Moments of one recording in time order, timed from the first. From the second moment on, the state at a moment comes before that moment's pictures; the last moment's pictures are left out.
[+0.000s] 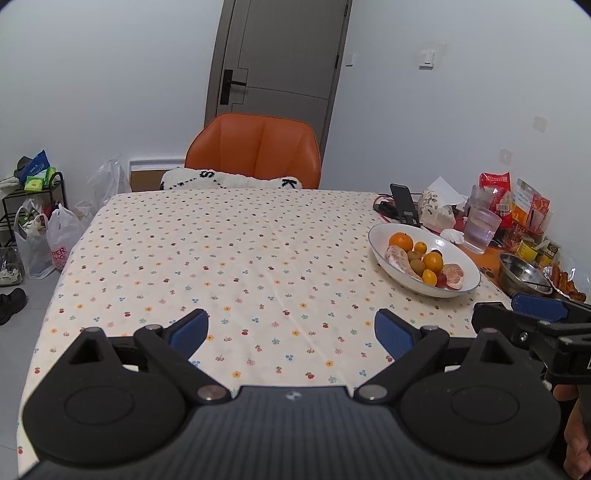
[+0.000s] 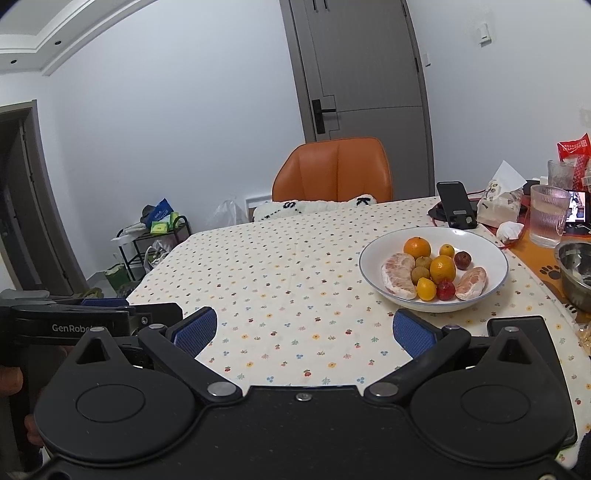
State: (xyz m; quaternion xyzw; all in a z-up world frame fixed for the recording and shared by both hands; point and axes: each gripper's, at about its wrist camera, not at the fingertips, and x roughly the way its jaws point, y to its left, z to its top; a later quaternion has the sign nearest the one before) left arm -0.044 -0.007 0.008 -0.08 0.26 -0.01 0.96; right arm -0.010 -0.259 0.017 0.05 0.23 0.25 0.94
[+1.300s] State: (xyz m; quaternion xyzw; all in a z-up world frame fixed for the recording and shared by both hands) left arm -0.048 -0.010 0.012 -0.07 0.25 -0.01 0.96; right arm -0.013 -0.263 0.021 0.06 0.22 0.25 0.94
